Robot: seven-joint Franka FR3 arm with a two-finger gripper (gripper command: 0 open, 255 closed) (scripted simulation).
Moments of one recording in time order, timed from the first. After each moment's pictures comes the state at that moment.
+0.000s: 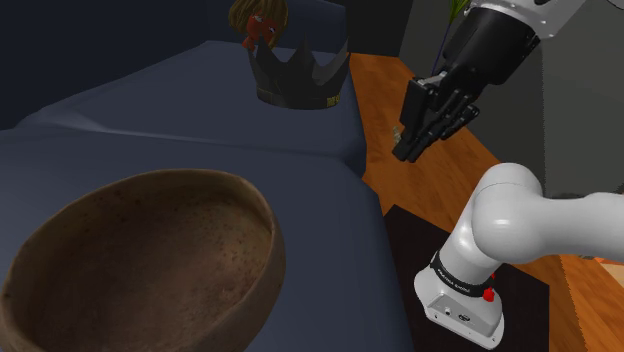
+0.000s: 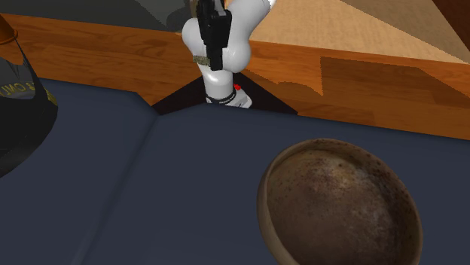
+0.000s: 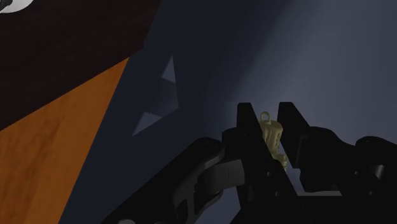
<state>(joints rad) 0.09 -1.29 0.31 -2.48 0.50 1.52 0.75</state>
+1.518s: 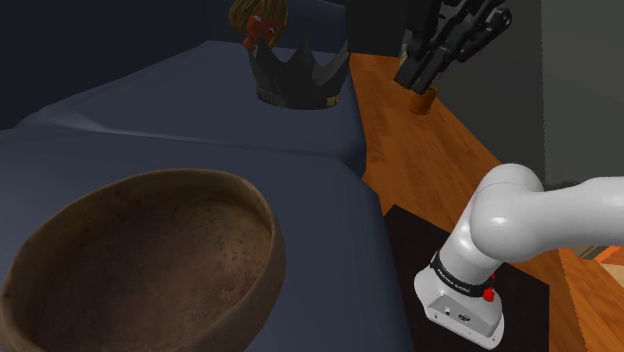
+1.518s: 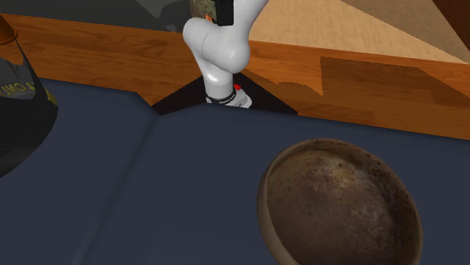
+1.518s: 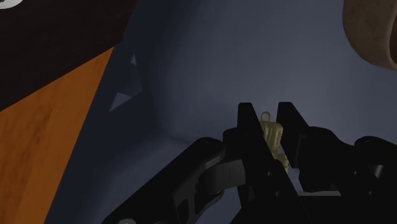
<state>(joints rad) 0.04 -1.04 0.34 -2.09 0.49 1.42 0.84</state>
